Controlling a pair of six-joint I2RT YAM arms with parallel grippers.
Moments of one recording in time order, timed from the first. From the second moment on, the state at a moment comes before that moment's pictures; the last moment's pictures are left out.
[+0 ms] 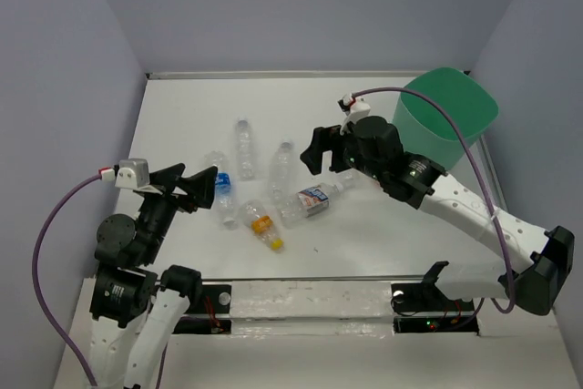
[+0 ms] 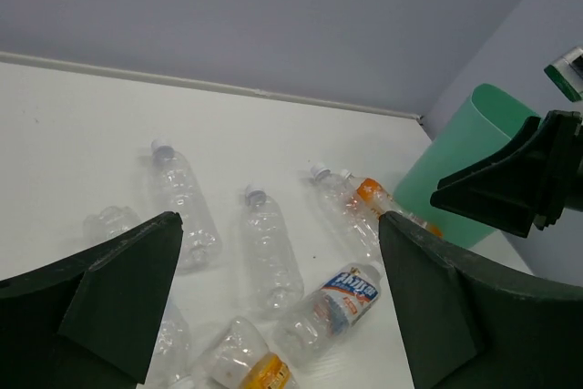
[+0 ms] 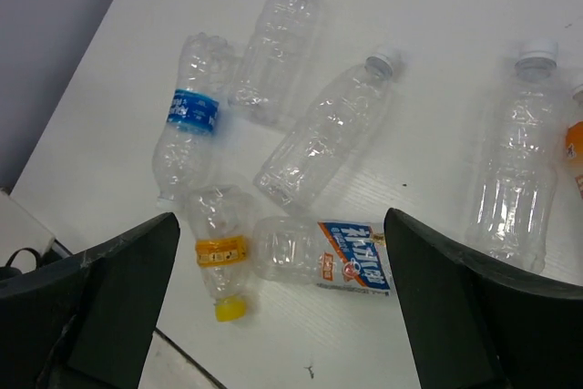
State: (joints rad) left arm -0.28 0.27 0.77 -0.40 0.04 -0.41; right arm 0.82 1.23 1.16 -0.31 0.13 0.44
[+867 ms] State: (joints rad) left arm -0.28 0.22 0.65 -0.35 0.01 -0.43; right arm 0.76 1.88 1.50 -0.34 0.26 0.61
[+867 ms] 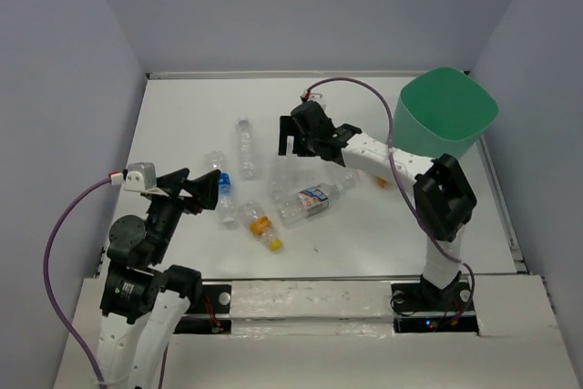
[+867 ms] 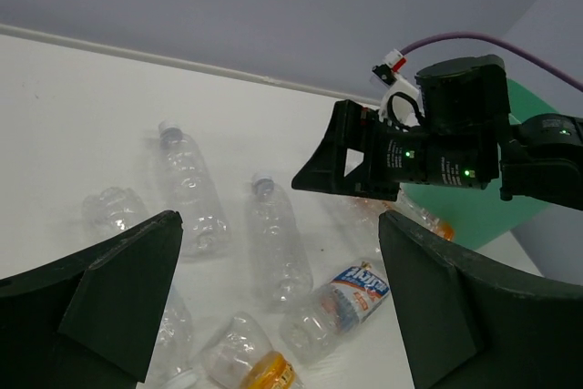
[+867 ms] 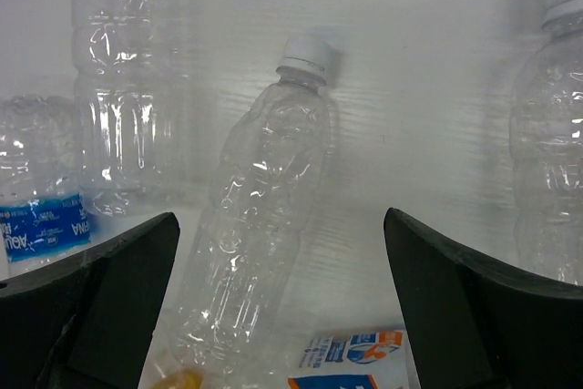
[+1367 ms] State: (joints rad) left arm -0.28 0.21 0.65 -0.34 0.04 -0.43; right arm 0.74 2.11 1.64 -0.35 0.16 0.75
